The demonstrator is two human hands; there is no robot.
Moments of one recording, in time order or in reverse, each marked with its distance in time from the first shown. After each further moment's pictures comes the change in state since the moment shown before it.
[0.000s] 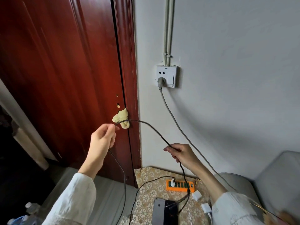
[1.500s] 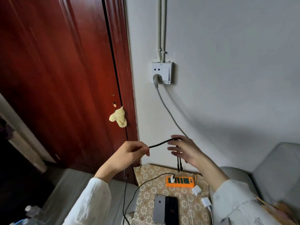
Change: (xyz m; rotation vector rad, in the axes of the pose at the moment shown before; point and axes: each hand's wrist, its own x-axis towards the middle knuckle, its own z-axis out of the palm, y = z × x) left_hand -0.028 0.002 0.040 0.166 -0.713 -0.048; right_hand 0.009 -0.005 -0.011 0.519 0.121 0.391
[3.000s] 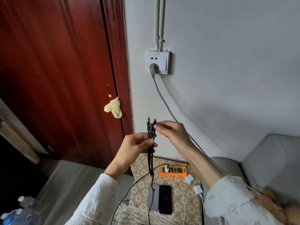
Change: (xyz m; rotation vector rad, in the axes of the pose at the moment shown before) left_hand 0.001 -0.010 0.038 -0.368 0.158 -0.011; right_hand -0.049 -0.022 0.040 -0.239 -0.049 -0.484
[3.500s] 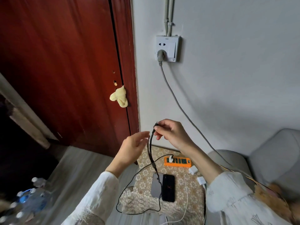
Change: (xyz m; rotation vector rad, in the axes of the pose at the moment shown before) left_hand -0.011 -0.039 -0.016 0.552 0.129 -0.025; right_hand -0.005 0.026 0.012 -0.071 -0.170 0.086
